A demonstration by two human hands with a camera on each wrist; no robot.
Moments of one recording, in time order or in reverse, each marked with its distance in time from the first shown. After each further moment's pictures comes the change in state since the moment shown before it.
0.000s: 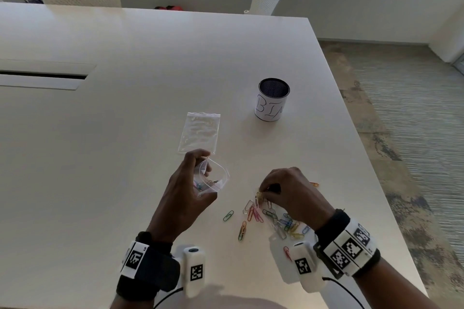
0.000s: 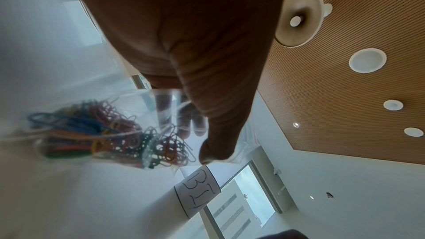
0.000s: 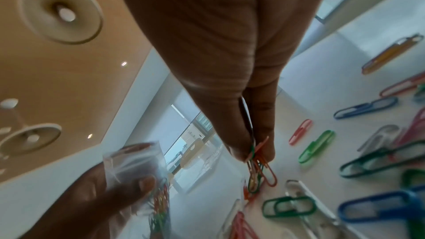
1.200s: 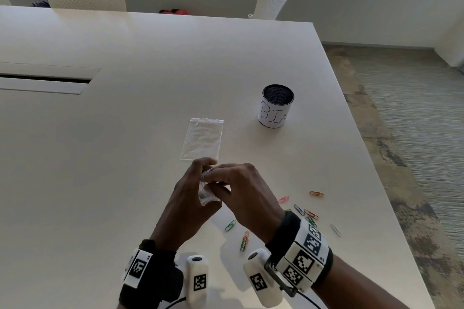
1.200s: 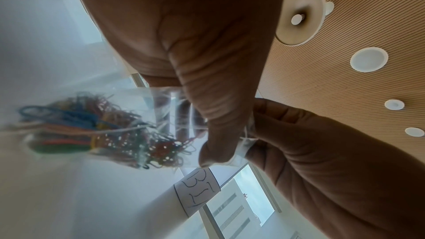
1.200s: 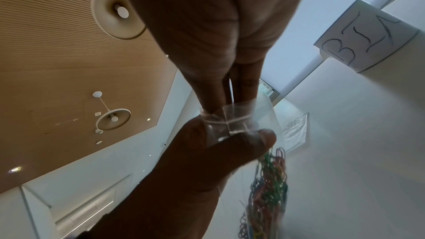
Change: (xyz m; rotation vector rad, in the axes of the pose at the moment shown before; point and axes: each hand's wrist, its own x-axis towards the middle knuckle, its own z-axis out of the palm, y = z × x) left_hand 0.005 0.001 0.004 0.023 -0.023 0.019; right_hand 0.031 -0.093 0.026 0.213 0.201 -0.397
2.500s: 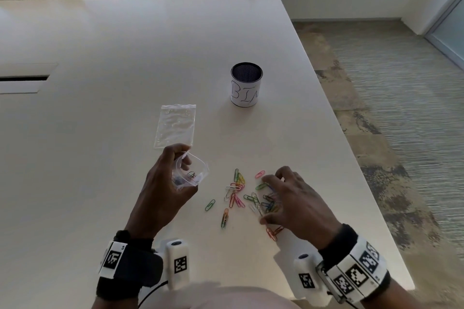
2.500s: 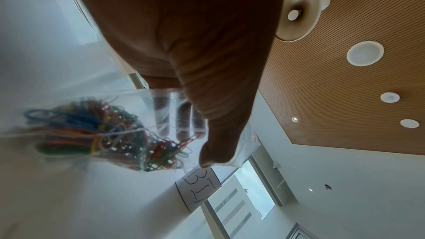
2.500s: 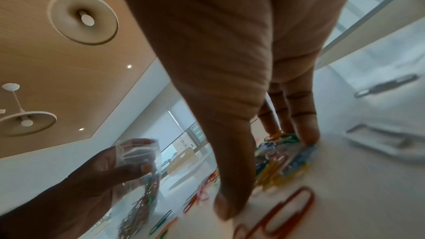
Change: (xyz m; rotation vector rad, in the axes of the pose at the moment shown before) left_hand -0.003 0.003 0.001 0.064 0.008 0.023; right_hand -0.122 0.050 -0.066 -0.470 -0.327 0.606
